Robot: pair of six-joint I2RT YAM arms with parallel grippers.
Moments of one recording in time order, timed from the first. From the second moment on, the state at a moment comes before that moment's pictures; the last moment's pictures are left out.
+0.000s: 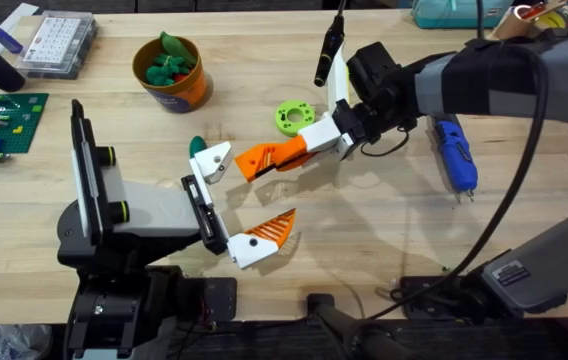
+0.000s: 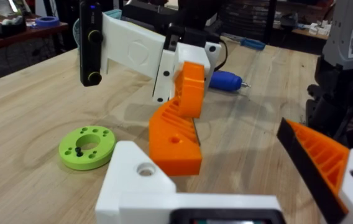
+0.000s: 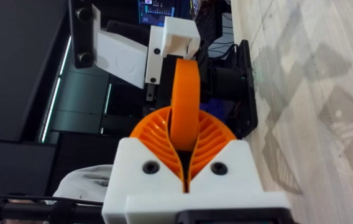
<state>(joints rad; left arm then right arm) 0.00 0.00 0.00 -0.11 1.13 0.02 0.43 1.82 1.01 -0.53 -1.56 0.06</state>
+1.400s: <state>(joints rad) 0.00 0.00 0.01 -0.11 1.13 0.02 0.43 1.82 1.02 -0.53 -1.56 0.08</state>
